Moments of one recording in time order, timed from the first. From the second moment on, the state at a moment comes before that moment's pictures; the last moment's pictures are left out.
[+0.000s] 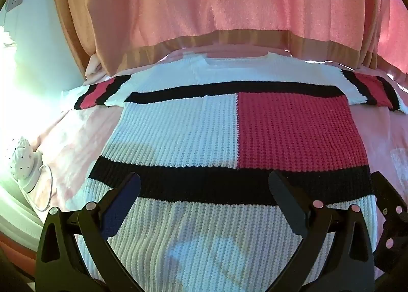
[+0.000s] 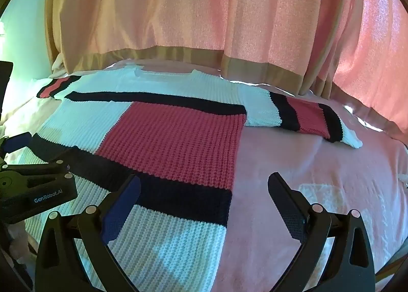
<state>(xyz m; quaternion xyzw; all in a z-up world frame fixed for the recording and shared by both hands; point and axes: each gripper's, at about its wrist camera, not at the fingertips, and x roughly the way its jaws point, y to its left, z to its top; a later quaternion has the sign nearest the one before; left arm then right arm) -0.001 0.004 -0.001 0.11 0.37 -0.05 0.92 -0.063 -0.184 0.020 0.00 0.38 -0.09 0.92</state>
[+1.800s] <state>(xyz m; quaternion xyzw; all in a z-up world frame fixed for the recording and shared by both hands) -0.004 -0.003 -0.002 0.11 0.37 -0.05 0.92 -0.061 -0.184 0.018 0.00 0.39 -0.09 0.92</state>
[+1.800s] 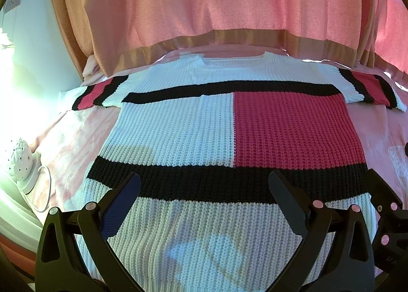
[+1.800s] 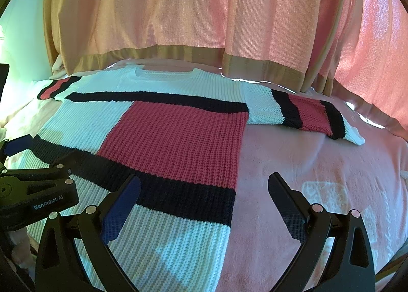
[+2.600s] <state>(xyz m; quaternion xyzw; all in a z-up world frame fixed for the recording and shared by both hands) -0.004 -0.002 -0.001 0.11 0.37 -0.05 0.92 -0.061 -0.184 0.018 0.00 0.39 -0.09 0.92</state>
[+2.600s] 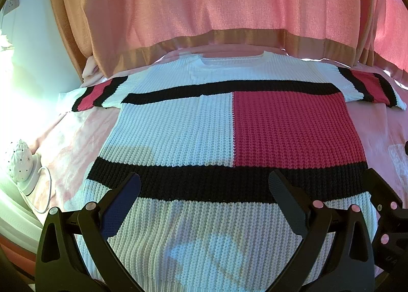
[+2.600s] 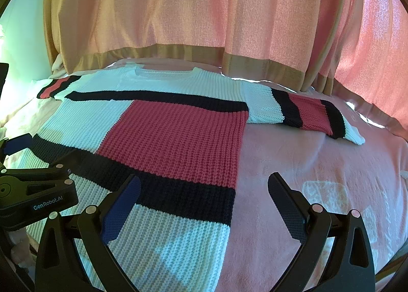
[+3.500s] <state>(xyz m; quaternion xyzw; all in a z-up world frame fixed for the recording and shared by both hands) 0.066 -0.051 0.068 0.02 0.32 -0.07 0.94 -0.027 -0.554 0.036 0.30 0.31 -0.15 0.89</state>
